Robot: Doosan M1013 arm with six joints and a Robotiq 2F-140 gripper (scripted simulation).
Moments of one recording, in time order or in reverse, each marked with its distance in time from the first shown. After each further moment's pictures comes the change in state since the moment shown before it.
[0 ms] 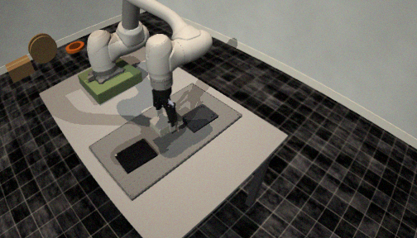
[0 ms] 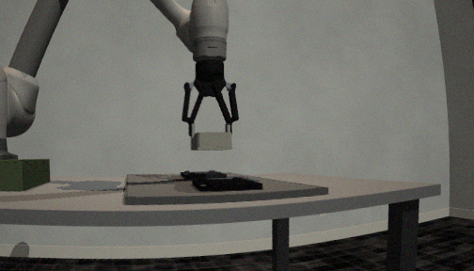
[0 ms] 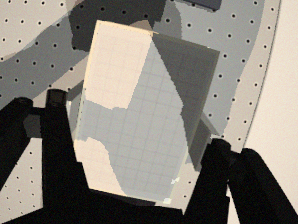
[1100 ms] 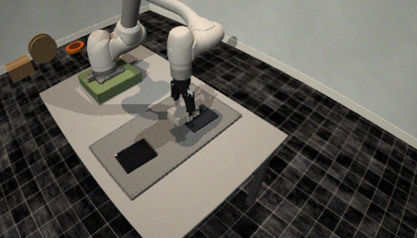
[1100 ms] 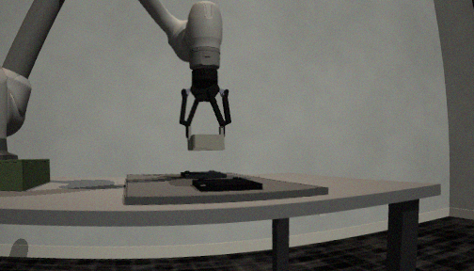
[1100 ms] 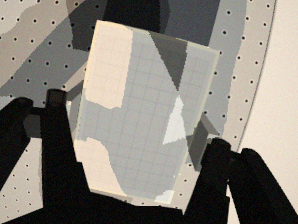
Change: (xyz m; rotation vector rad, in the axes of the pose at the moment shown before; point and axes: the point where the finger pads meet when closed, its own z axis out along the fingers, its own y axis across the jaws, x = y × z) arm 0.098 0.002 0.000 0.000 0.000 0.000
